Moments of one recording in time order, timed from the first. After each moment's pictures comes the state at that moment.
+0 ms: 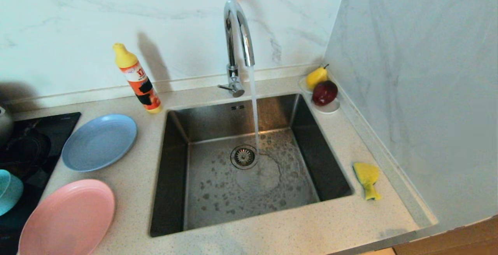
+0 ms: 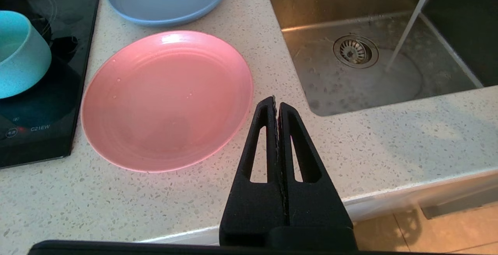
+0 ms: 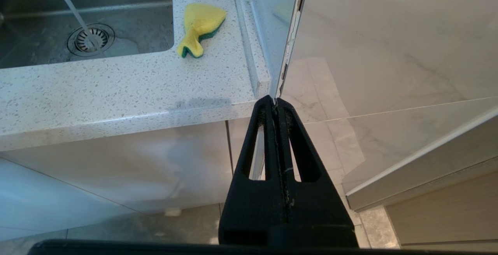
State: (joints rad) left arm 0.00 0.00 0.00 -0.02 -0.02 0.05; right arm 0.00 0.00 0.00 0.00 0.00 0.01
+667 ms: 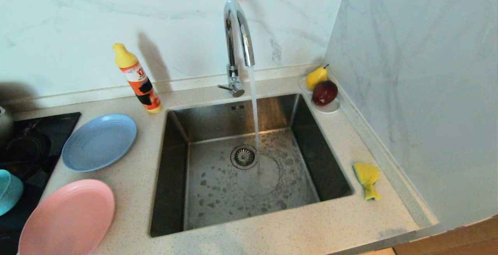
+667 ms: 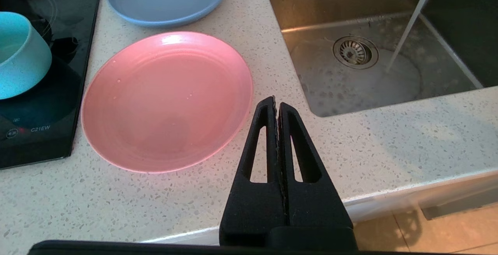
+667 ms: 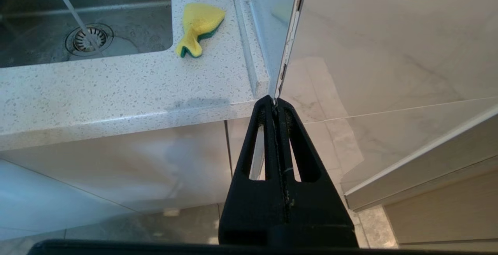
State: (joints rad) left arm 0.00 0.00 0.00 -0.02 -0.02 0.05; right arm 0.00 0.00 0.00 0.00 -0.01 0.01
